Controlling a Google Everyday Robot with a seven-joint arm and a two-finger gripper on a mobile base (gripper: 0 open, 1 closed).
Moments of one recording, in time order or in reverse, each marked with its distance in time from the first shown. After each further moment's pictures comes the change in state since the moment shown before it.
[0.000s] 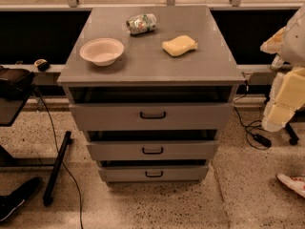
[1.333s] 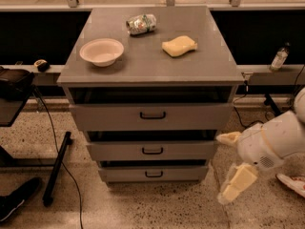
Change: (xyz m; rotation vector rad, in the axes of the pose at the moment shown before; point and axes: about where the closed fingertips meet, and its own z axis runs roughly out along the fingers) arm 0.017 0.099 0.215 -0.313 -0.379 0.099
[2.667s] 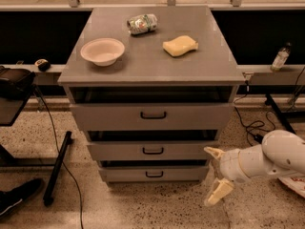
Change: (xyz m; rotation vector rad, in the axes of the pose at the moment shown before) arm 0.079 -0.062 0.131 0.103 -0.087 -0.149
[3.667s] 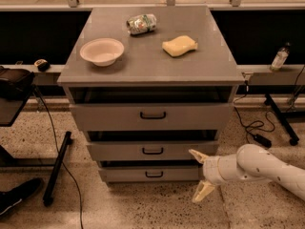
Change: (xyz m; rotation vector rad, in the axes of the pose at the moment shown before) arm 0.041 -0.037 0.104 0.070 -0.032 -0.246
